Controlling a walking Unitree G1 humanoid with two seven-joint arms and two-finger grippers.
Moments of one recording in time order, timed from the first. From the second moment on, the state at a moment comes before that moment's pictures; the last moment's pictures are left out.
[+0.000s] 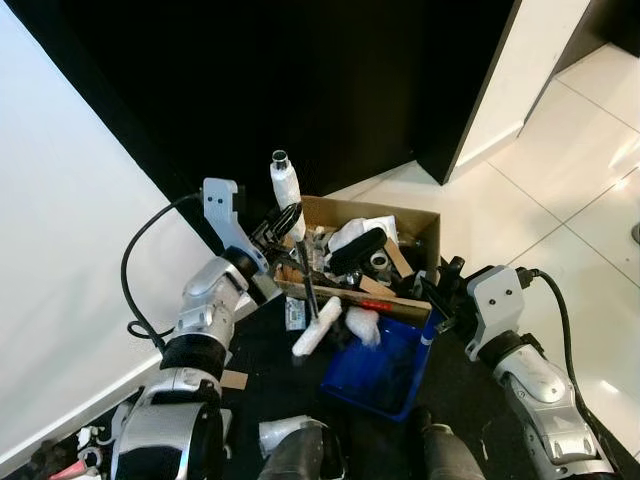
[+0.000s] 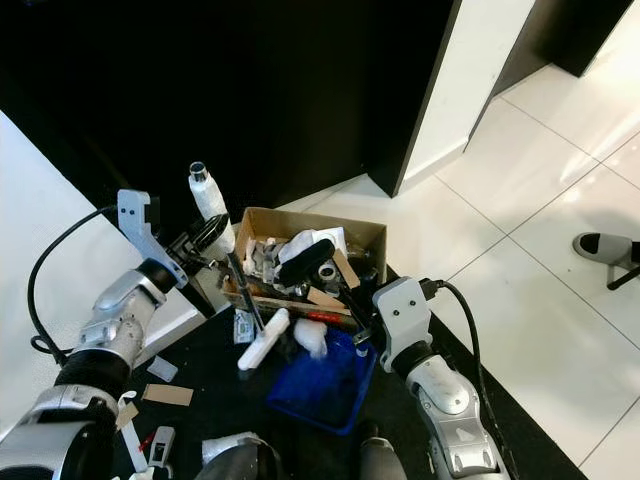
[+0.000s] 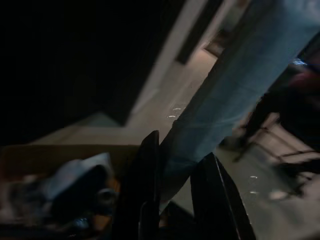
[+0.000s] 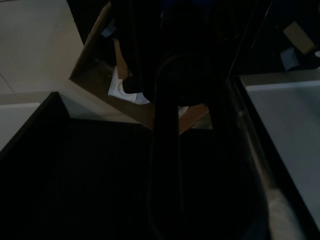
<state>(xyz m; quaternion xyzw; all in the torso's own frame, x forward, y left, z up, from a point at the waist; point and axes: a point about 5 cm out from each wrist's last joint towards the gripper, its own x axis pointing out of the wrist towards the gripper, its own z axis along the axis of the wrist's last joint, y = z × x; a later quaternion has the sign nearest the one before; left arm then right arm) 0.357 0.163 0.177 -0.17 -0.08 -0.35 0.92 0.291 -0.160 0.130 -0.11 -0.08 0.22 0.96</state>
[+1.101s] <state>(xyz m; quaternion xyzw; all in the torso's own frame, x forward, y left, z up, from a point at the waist) 0.352 0.247 0.189 0.00 -0.06 -0.17 0.98 0.289 -0.160 0.129 -0.11 -0.09 0.22 0.97</state>
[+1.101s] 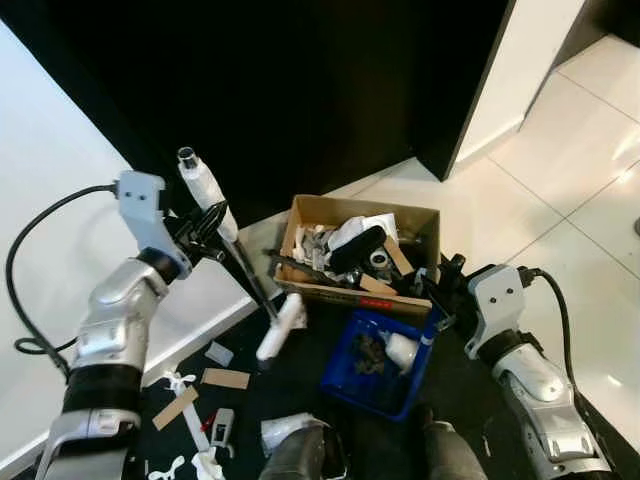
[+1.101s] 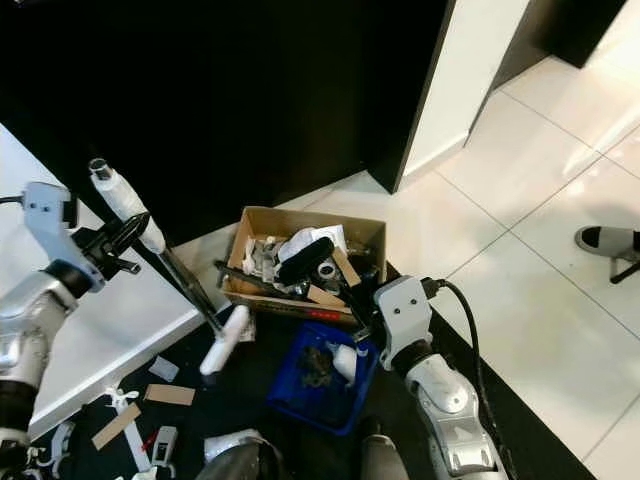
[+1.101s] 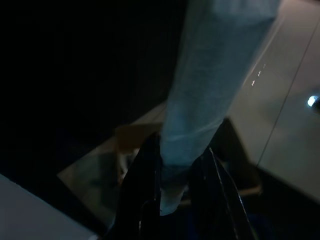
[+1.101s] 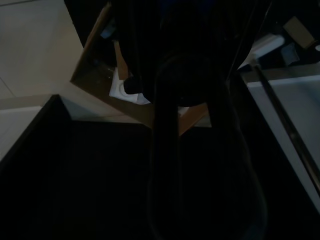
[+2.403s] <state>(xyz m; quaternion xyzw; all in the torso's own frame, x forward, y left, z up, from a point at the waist) 0.328 0.186 0.158 -0.17 -0.02 -0.33 0.93 0.298 -0.153 0.146 -0.11 -0.10 0.22 0.96</state>
